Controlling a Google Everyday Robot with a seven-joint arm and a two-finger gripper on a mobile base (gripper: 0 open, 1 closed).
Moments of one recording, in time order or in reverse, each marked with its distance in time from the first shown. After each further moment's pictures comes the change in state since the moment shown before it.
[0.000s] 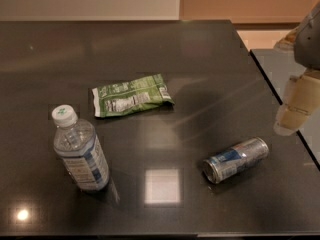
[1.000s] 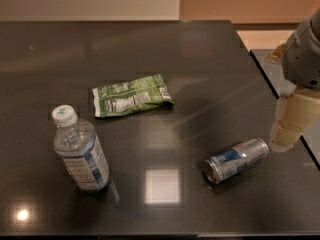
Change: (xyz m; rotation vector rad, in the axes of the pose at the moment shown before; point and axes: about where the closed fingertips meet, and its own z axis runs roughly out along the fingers) arm -0.008 0.024 0.015 -0.037 0.013 -0.066
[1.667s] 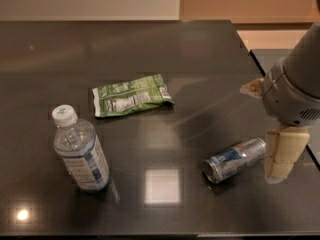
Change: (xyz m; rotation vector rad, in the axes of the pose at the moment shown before) arm -0.003 0.039 0.043 -0.067 0.022 -0.187
